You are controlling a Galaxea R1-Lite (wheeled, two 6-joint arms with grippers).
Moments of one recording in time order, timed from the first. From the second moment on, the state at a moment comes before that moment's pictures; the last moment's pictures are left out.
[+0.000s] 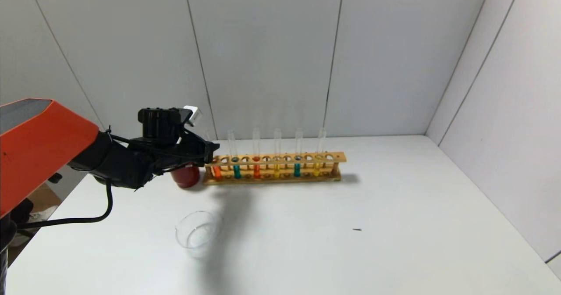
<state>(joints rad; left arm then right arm) -0.17 2.14 -1.13 -0.65 -0.25 0.03 0.00 0.00 0.00 0.00 0.00 0.00</state>
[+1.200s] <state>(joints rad) -0.12 1.79 -1.18 -0.51 -0.22 0.03 0.00 0.00 0.00 0.00 0.00 0.00</state>
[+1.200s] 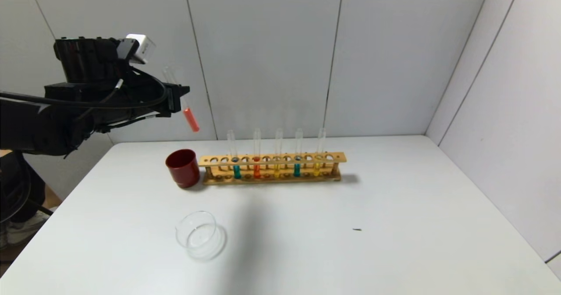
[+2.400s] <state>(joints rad) -0.02 1.52 -0.61 -0.66 -0.36 0.74 0.00 0.00 0.00 0.00 0.00 0.00</state>
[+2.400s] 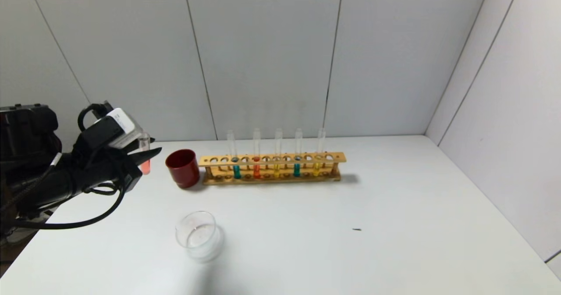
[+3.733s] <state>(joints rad) 0.00 1.78 -0.35 -1.26 -0.54 1.28 0.00 0.00 0.00 0.00 0.00 0.00</state>
